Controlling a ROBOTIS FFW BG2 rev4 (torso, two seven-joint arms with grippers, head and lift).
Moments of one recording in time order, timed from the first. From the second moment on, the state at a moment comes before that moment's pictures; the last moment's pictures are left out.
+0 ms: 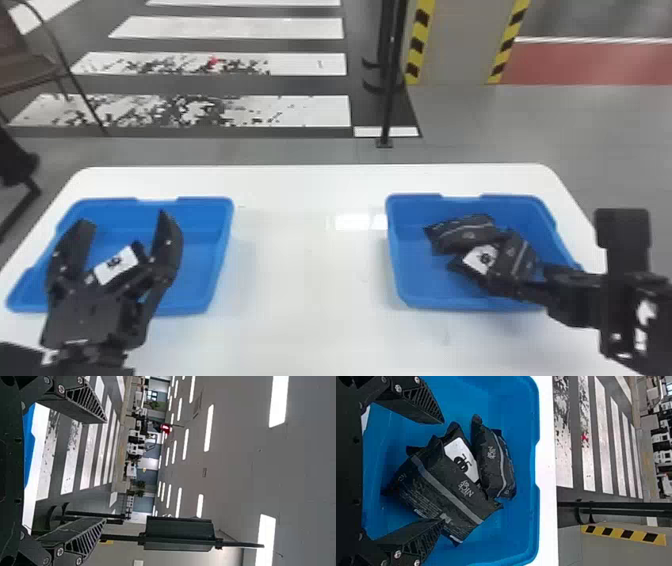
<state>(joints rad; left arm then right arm) 0.58 0.09 0.05 -2.00 0.21 -0.42 0.02 0.22 -0.24 -0.20 -2.16 -0.23 1.09 0.28</state>
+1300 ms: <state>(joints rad) 0.59 0.09 0.05 -2.00 0.24 -0.39 -0.02 0.13 -0.21 -0.19 -2.00 -0.30 1.11 0.14</state>
